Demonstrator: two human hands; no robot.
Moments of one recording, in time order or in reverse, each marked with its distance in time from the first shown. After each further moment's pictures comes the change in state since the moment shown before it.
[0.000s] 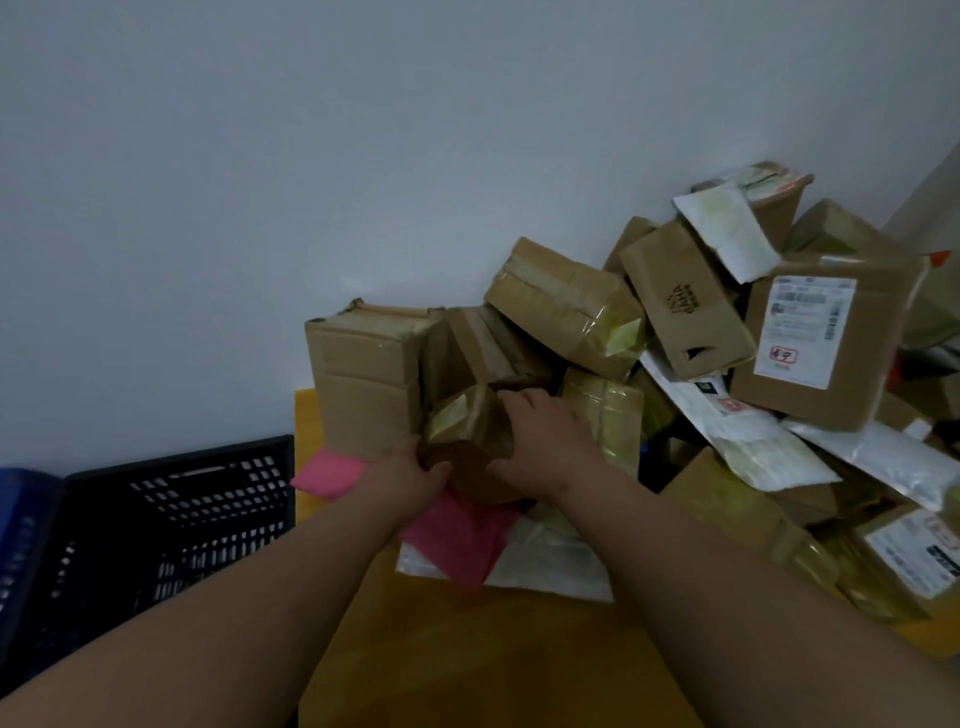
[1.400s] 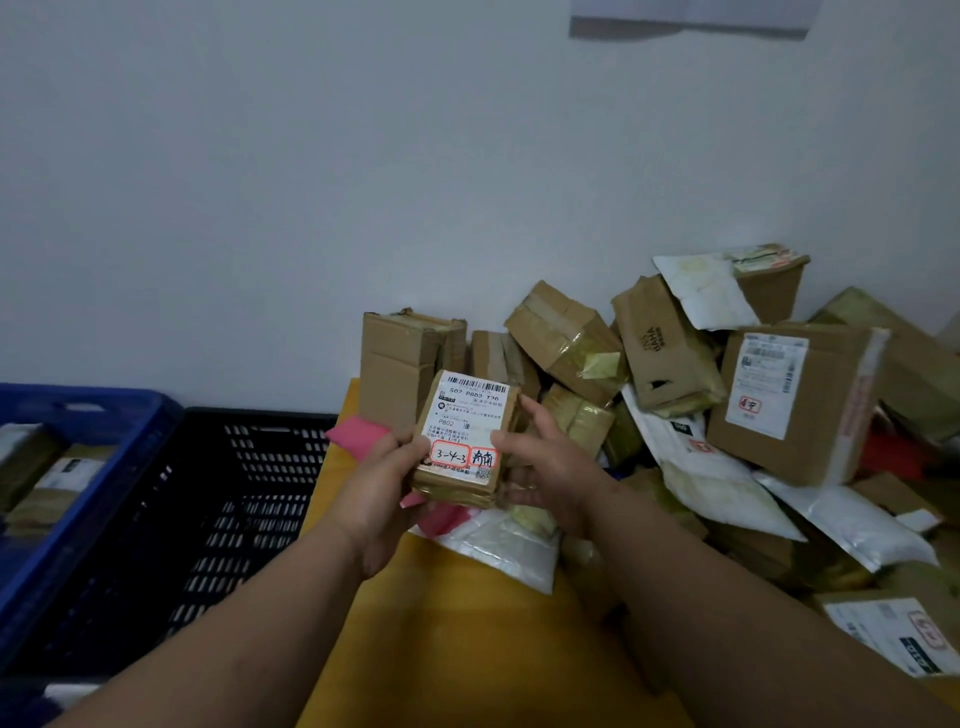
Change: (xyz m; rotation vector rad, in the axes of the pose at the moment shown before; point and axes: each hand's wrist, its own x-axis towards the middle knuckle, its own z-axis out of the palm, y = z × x) left_hand -0.151 0.051 0.068 -1.166 0.248 0.049; right_hand -0.098 0.052 -0.031 1.291 -0.327 0.001
